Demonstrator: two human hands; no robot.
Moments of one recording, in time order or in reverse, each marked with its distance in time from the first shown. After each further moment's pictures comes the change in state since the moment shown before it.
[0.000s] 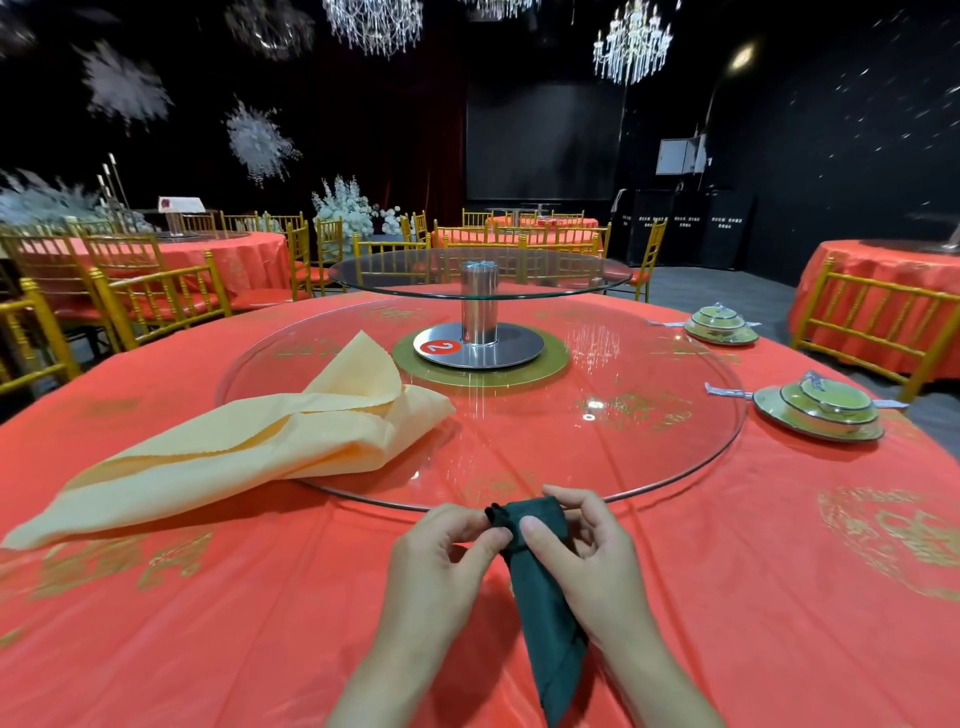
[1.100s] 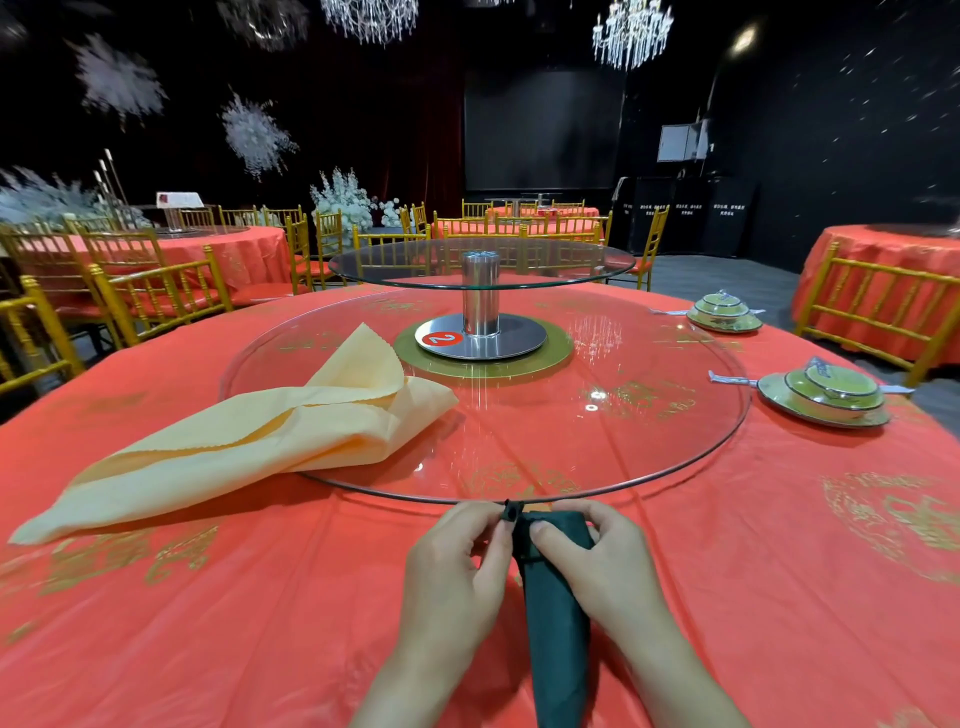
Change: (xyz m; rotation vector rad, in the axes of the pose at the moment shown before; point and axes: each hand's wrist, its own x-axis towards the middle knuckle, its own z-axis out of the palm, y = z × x) left_hand -0.010 0.006 0.004 0.107 -0.007 0.216; right_hand 0.000 0.000 -0.003 -0.220 0.074 0.148
